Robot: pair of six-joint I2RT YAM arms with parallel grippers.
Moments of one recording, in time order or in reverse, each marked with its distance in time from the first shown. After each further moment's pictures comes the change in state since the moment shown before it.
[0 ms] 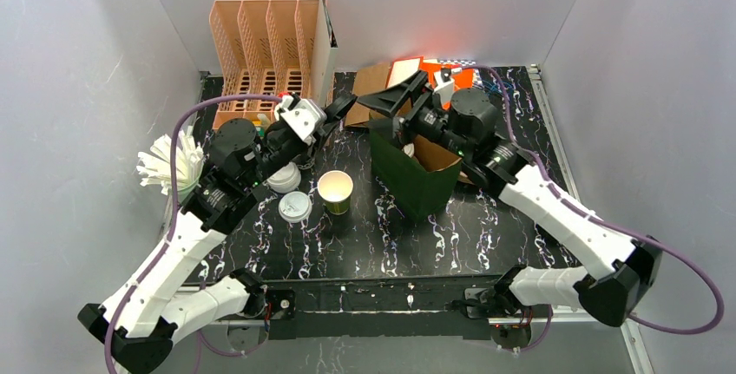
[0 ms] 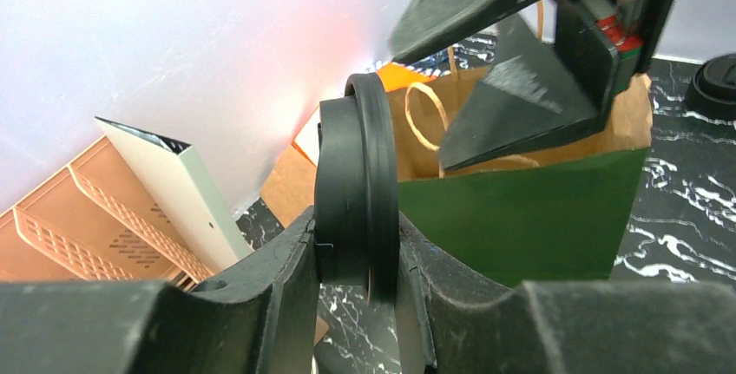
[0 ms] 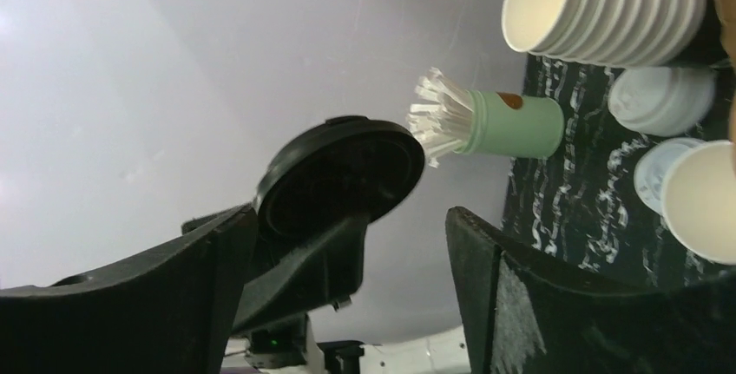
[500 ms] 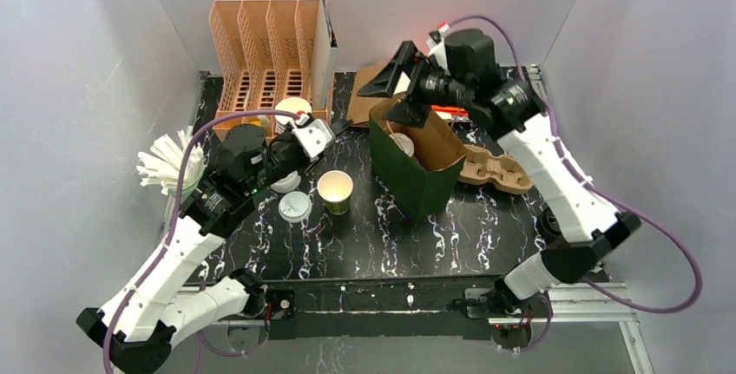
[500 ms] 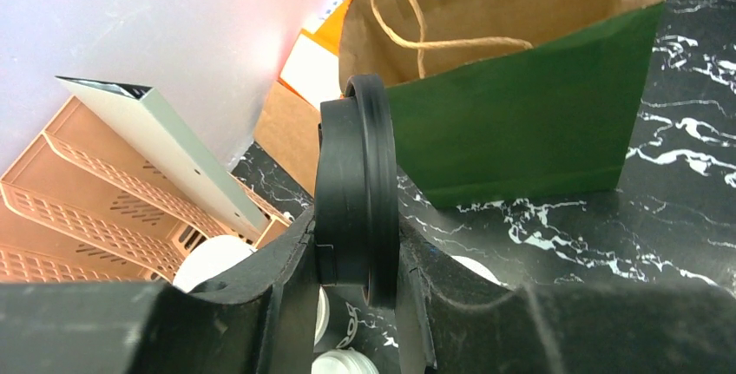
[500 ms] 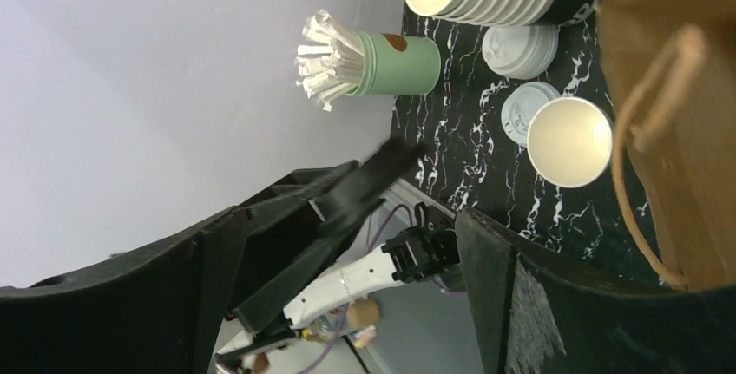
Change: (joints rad) left arm 0.000 -0.039 -0.020 -0.206 0.018 0.151; right arm -0.112 0.182 0.494 -0.682 -0.188 -0.301
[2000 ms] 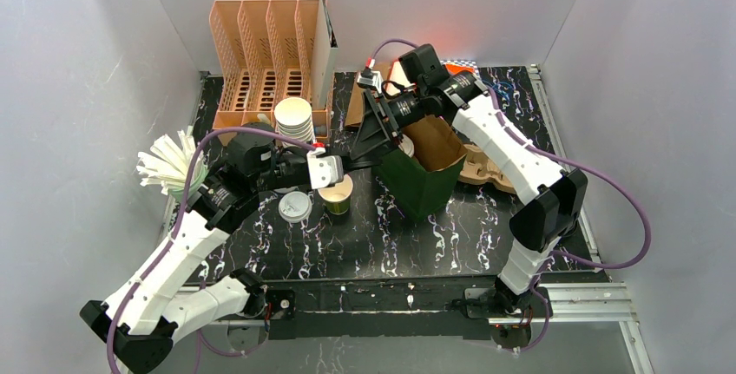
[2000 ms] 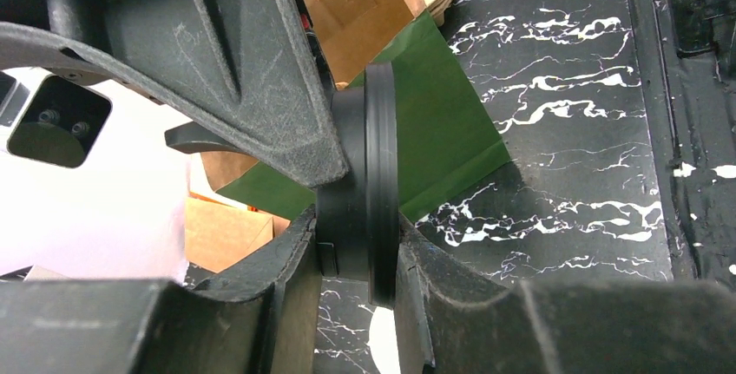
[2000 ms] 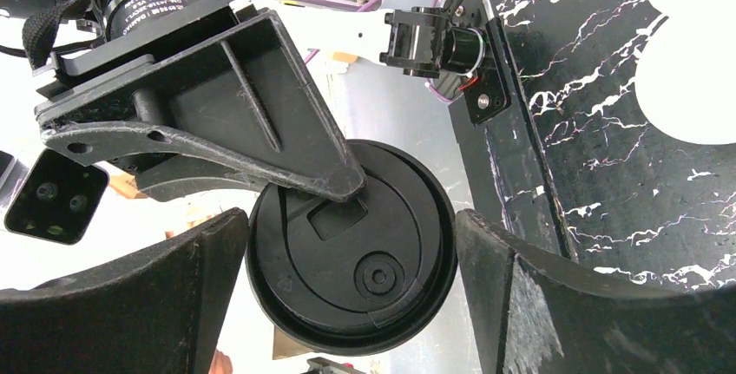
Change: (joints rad) left arm -0.001 0.034 -0.006 -0.072 0.418 0.234; right arm 0.001 0.317 0.138 -0.240 -0.802 -0.712
